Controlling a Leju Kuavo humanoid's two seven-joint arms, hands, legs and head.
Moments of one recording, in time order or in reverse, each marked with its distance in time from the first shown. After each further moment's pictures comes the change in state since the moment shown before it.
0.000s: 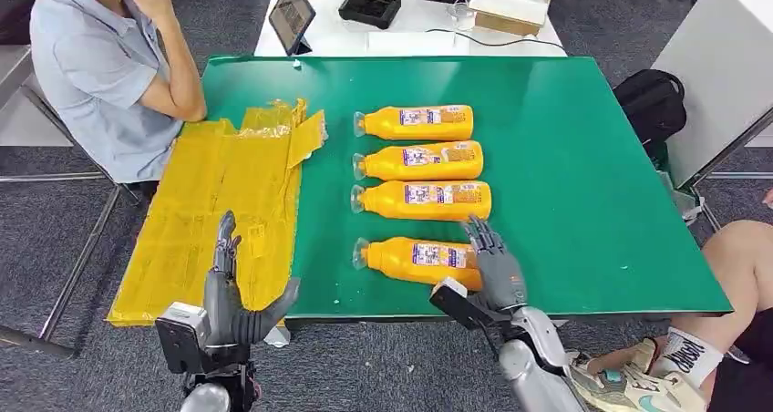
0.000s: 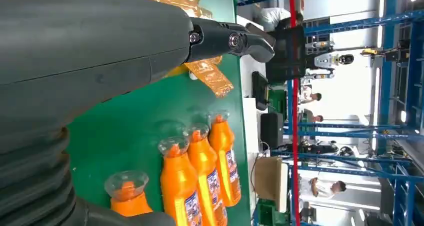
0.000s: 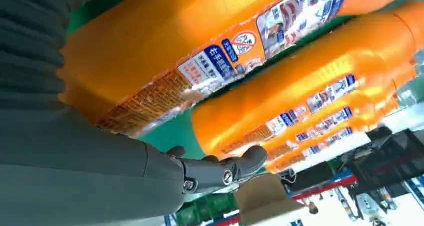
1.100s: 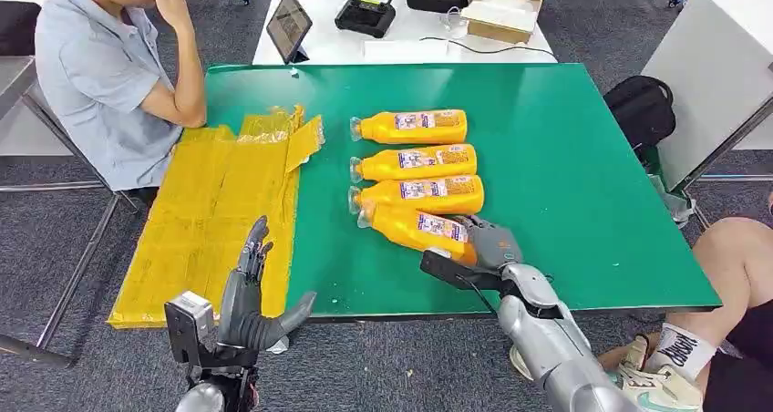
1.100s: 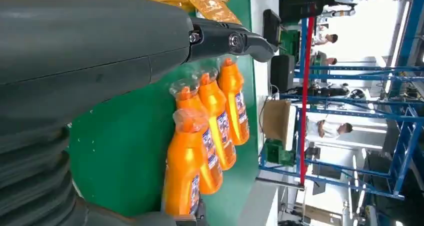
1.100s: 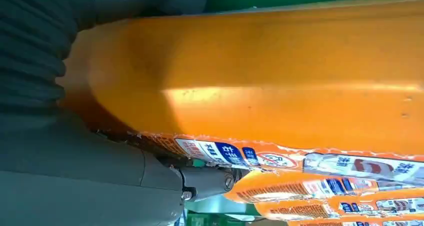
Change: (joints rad) left arm 0.003 0.013 0.008 -0.002 0.072 -0.228 0.109; right arm -0.255 -0.064 0.146 0.296 0.163 0.235 0.280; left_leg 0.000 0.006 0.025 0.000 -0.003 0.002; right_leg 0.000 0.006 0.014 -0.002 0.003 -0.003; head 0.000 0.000
